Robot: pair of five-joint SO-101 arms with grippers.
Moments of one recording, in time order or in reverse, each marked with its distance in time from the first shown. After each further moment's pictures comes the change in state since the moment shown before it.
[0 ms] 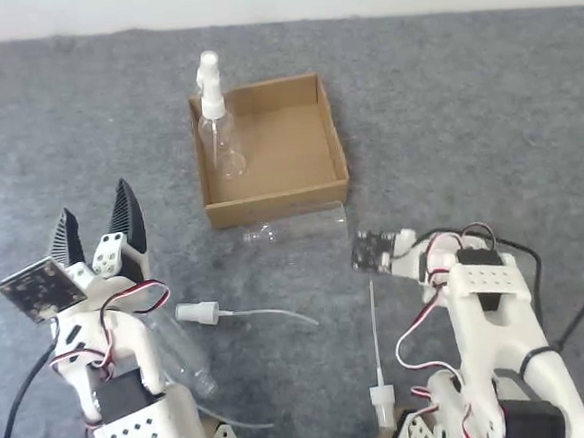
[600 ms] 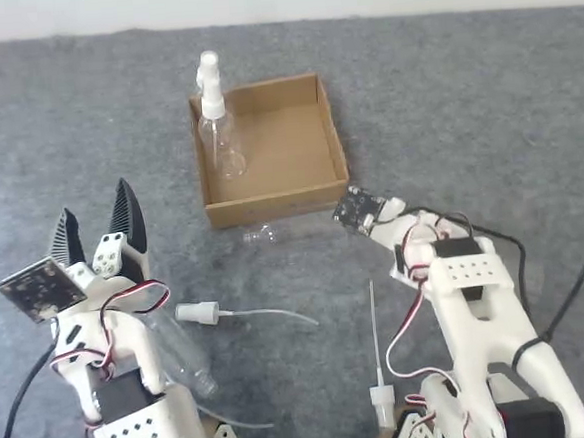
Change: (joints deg) left arm 0.1 0.0 0.0 0.0 0.0; right arm -8.4 0.1 -6.0 1.4 -25.0
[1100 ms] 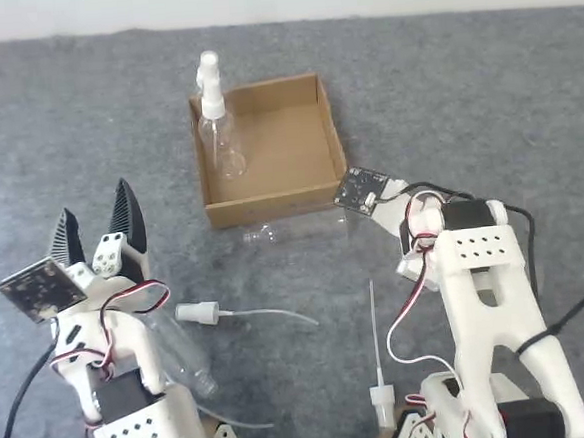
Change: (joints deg) left arm -0.1 0.0 0.0 0.0 0.0; right arm 0.2 0.0 -16.4 28.6 0.6
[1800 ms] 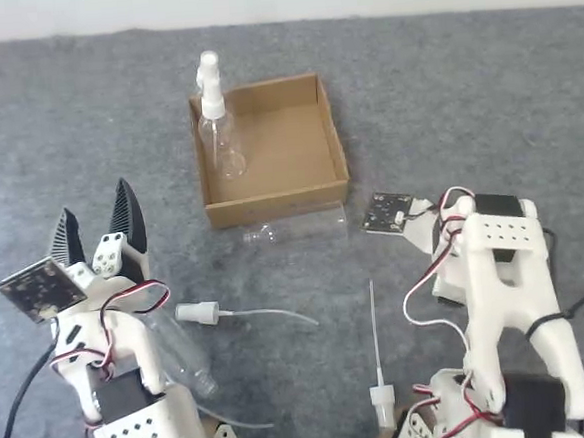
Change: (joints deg) left arm 0.1 0.0 0.0 0.0 0.0; right arm 11.4 8.0 0.0 5.3 17.4
